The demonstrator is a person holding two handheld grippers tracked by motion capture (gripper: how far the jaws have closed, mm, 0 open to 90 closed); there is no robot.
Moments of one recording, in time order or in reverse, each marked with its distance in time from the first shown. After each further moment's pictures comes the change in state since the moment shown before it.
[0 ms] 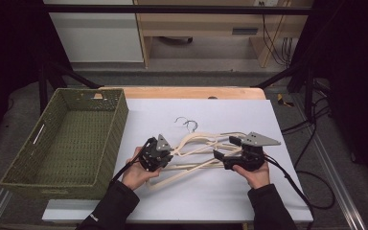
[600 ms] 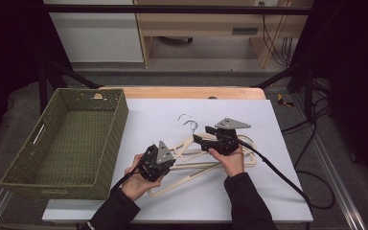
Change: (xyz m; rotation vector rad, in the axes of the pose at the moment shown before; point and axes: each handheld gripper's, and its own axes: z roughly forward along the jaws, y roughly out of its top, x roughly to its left) left arm -0.033 0.003 -0.032 -0.080 0.050 0.043; right arm 0.014 0.029 0.073 0.030 -0.015 0.040
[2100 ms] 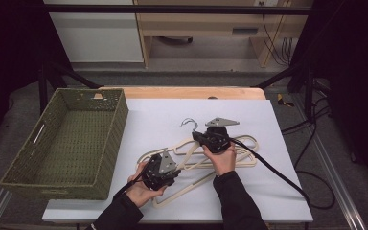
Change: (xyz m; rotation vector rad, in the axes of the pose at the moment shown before) left arm -0.017 -0.014 0.009 -0.027 -0.065 0.017; right arm 0.011 0.002 0.018 0.100 -0.017 0.033
